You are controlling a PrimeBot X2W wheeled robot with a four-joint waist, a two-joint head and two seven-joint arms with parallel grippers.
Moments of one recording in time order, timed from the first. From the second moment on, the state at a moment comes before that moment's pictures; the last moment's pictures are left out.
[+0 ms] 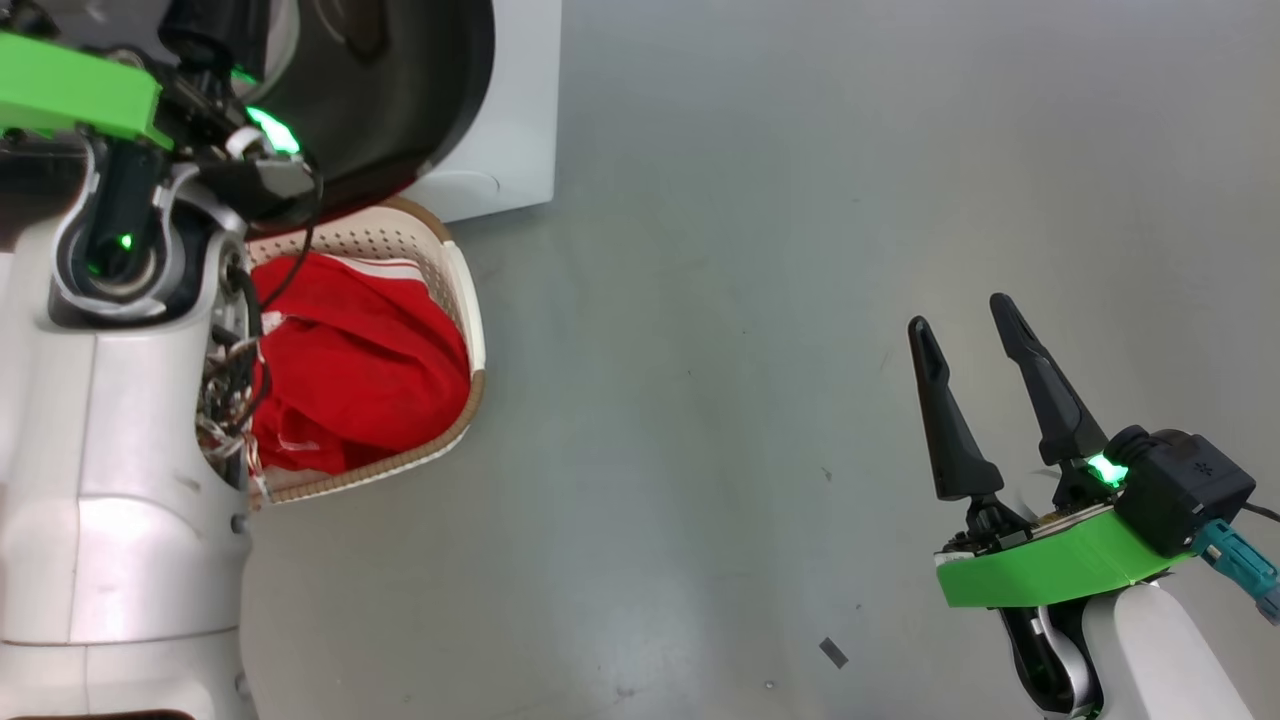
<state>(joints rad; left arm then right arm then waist) -1.04 0.05 0.01 0.58 -1.68 -0.12 0.26 -0.19 -0.05 0.09 0.04 0.33 0.12 -0.26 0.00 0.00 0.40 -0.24</state>
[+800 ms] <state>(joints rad) -0.97 0.05 0.00 0.51 -1.59 -0.12 0.19 -0.20 -0.05 0.08 0.05 0.35 0.12 -0.26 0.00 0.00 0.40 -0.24</state>
